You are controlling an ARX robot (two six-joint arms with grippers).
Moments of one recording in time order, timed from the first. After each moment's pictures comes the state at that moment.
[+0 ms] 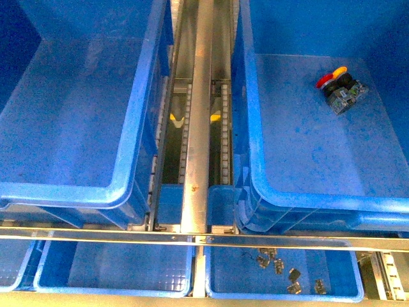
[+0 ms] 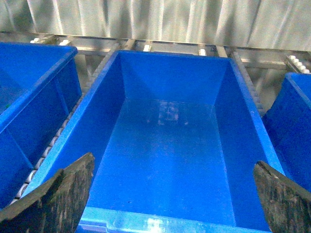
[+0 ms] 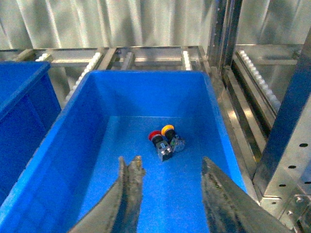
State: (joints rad) left arm 0.00 0.01 0.02 0.00 0.00 -0.01; right arm 0.00 0.00 0.02 0.00 0.00 0.00
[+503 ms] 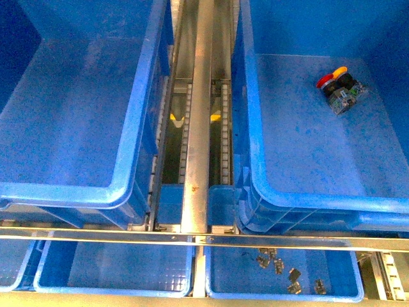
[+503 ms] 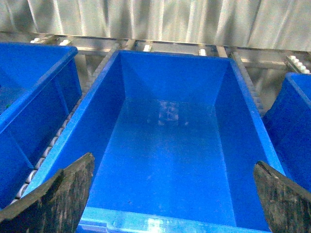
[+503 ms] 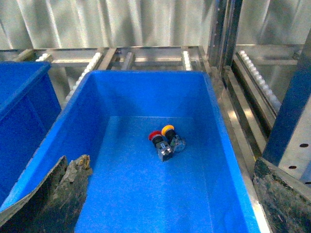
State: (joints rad) left arm 0.00 0.01 0.02 0.00 0.00 -0.01; right arm 0.00 0.00 0.02 0.00 0.00 0.00
